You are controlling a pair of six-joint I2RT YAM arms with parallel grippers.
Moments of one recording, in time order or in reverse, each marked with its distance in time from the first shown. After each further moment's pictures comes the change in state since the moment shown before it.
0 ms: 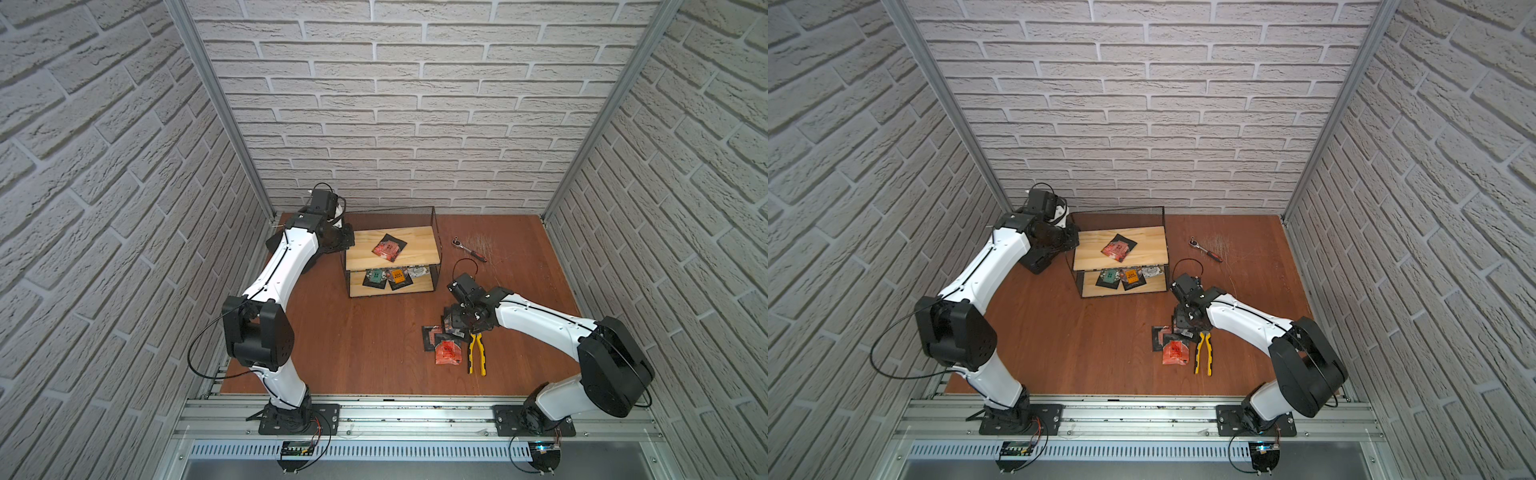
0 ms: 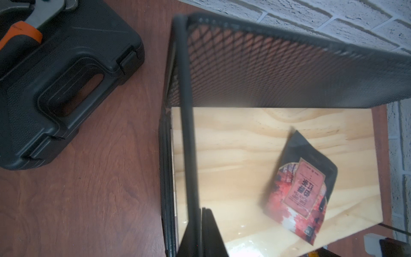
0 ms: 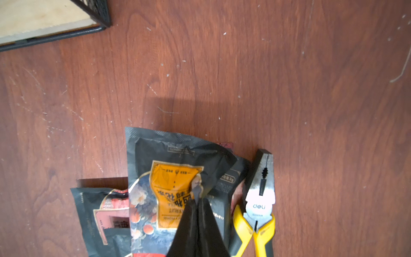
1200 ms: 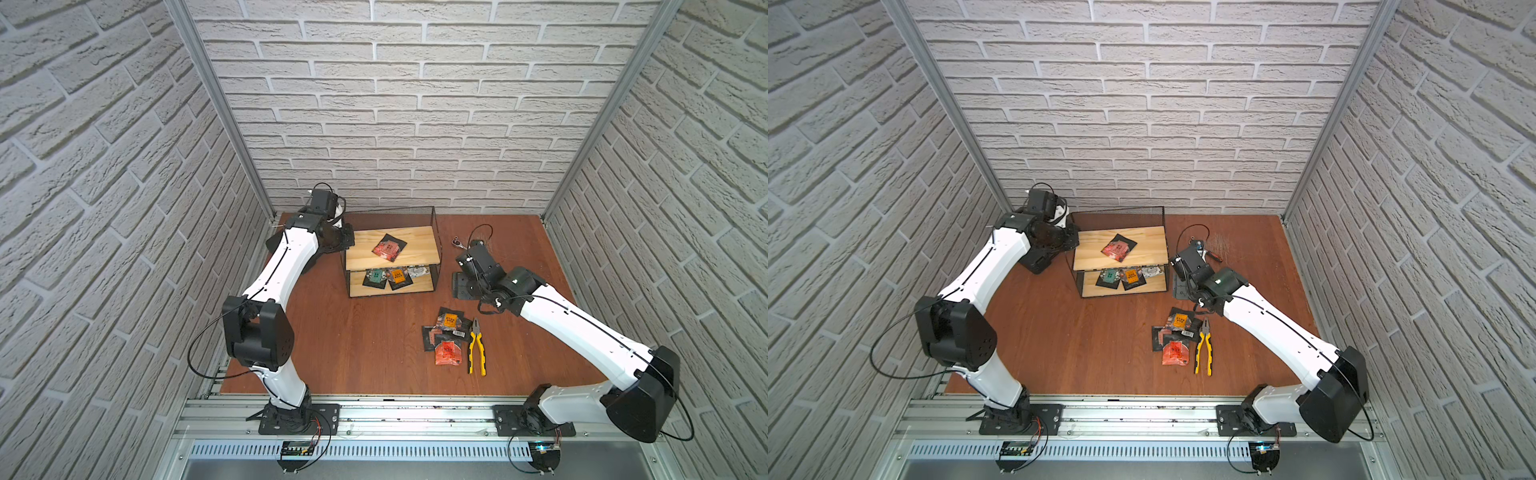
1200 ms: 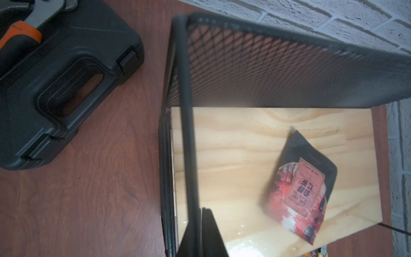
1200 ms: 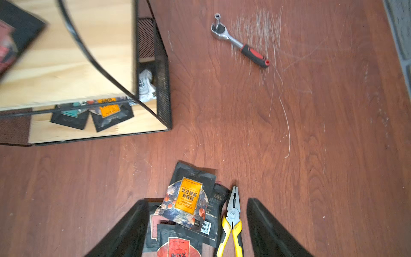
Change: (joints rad) left arm 0.000 0.000 0.000 0.000 0.002 0.000; right arm 0.074 -0.154 0.373 -0.212 0.218 -0.100
